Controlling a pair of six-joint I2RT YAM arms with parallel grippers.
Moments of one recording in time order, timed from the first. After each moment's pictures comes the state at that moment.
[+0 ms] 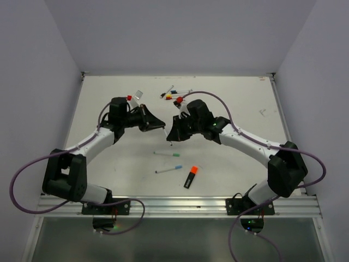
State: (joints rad) left arm -0.27 1.44 0.82 0.12 0.78 -0.94; right arm 0.75 1.53 1.14 -0.30 -0.34 0.46
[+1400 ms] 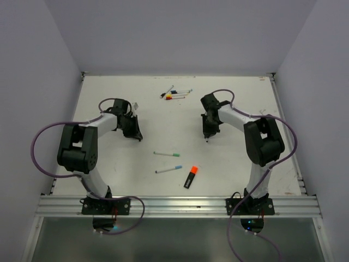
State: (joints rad) left arm -0.15 1.75 1.01 -0.42 0.32 -0.28; right arm 0.42 1.92 1.31 -0.69 0.04 0.41
